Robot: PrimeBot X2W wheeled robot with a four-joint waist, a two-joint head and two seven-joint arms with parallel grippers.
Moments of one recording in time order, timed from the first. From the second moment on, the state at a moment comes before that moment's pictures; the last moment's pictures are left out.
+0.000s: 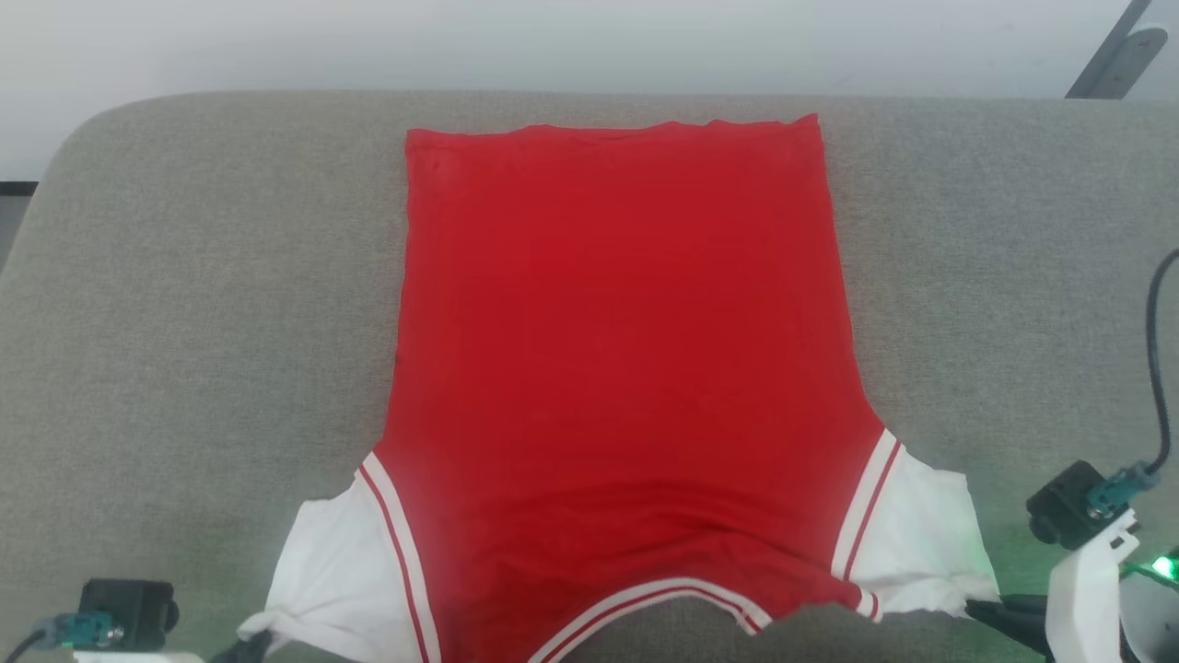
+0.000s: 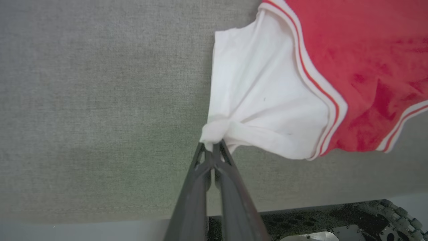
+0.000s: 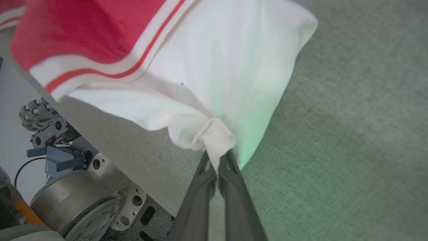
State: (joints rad) left arm 0.04 0.99 -0.63 -0.20 -1.14 0.39 0.09; right arm -0.27 -0.96 0.77 0.00 1.05 0.13 0.48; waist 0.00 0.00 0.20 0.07
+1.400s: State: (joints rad) left arm -0.23 0.78 -0.74 -0.13 -0.99 0.27 0.11; right arm -0.86 -0.54 0.23 0.40 0.52 0.13 0.57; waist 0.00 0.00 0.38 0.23
